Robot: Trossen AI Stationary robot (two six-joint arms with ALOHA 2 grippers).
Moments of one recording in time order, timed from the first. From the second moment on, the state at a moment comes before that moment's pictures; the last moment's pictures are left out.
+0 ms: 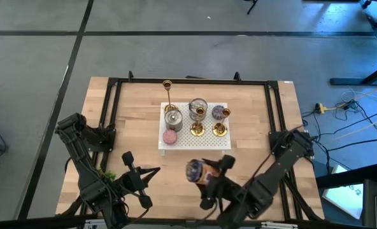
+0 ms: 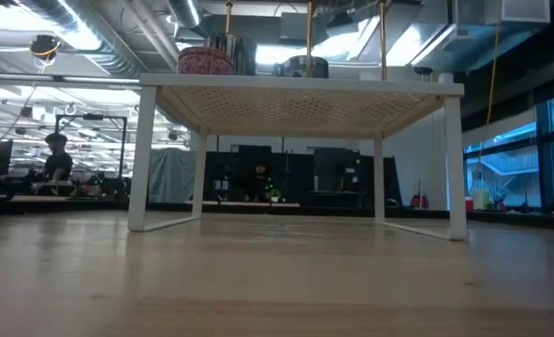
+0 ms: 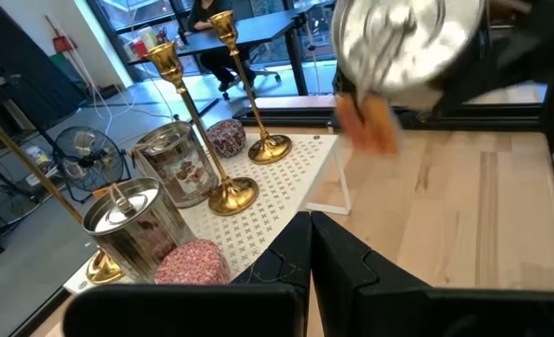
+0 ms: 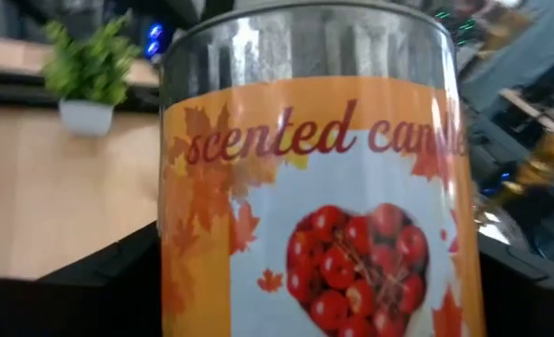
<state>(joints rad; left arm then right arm) -0.95 1.74 1.71 -1.30 -1.30 -1.10 0.77 2.03 2.08 -1.14 1.17 0.66</state>
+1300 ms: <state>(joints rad) -0.95 1.75 1.71 -1.30 -1.30 -1.11 0.86 2.03 1.53 -1.12 1.57 1.68</state>
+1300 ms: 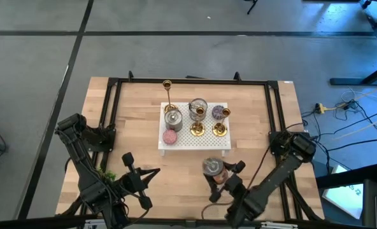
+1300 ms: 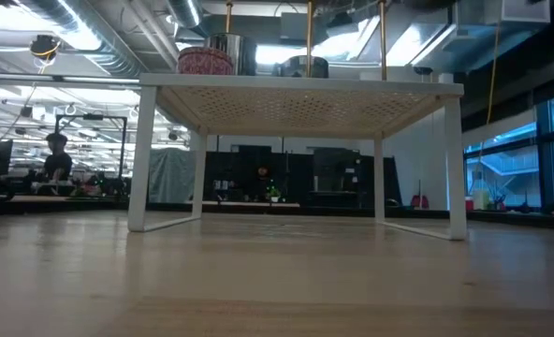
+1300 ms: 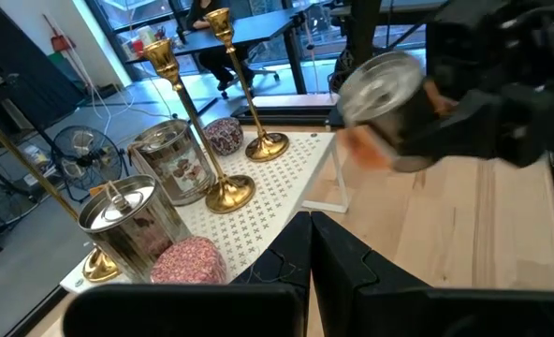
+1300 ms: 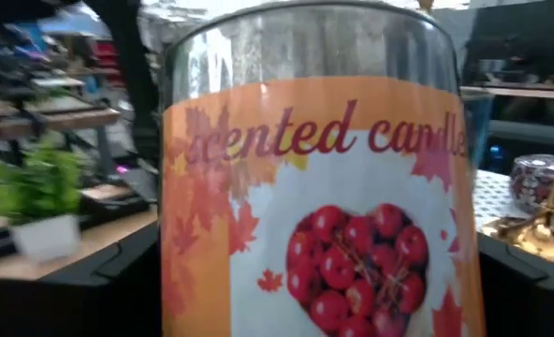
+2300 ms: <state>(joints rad) -1.07 1.76 1.71 -1.30 -1.47 -1.21 0.66 2.04 1.55 -1.10 1.57 1.63</state>
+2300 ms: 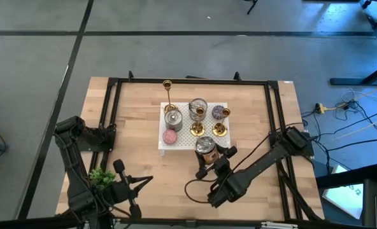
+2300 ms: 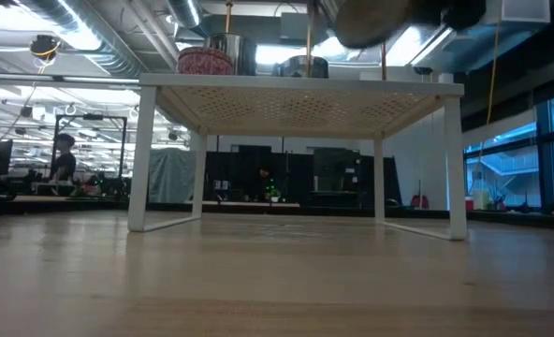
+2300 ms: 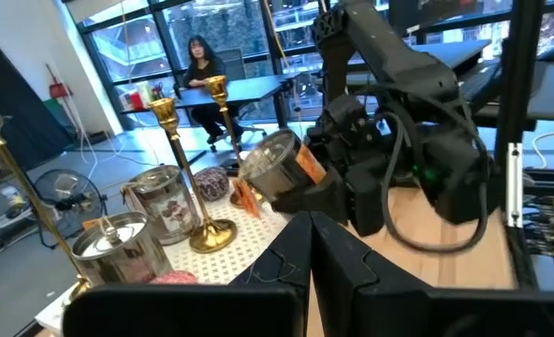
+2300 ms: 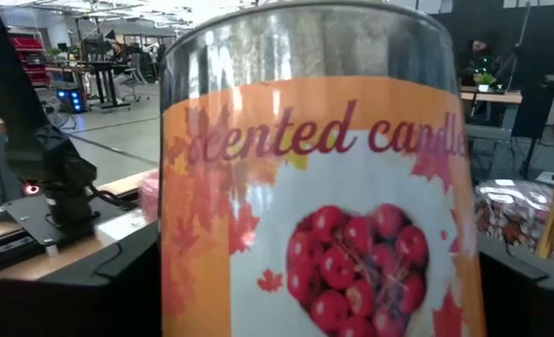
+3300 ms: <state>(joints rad) -1.14 1.79 1.71 -1.22 -1.46 -1.23 0.91 2.14 1.68 -0.04 1.57 0.49</state>
